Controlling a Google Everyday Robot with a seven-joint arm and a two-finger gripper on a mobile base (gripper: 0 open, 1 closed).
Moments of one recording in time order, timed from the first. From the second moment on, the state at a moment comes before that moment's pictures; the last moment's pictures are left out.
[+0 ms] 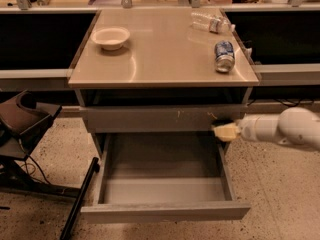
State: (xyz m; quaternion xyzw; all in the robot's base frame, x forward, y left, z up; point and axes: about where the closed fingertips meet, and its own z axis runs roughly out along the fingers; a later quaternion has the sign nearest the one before) arm 0.635 -0.250 0.625 -0.19 0.88 0.19 0.38
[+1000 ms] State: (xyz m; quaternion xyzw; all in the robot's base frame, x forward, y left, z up) arm 0.652 -0.336 0.791 -0.23 0.87 0.14 0.41
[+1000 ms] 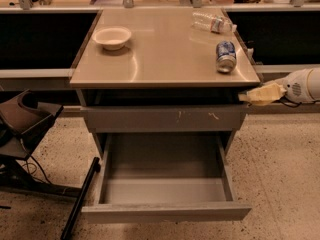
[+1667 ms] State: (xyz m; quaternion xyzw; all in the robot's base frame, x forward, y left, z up) arm 0.597 -0.300 0.863 -0.37 0.81 0.18 0.41
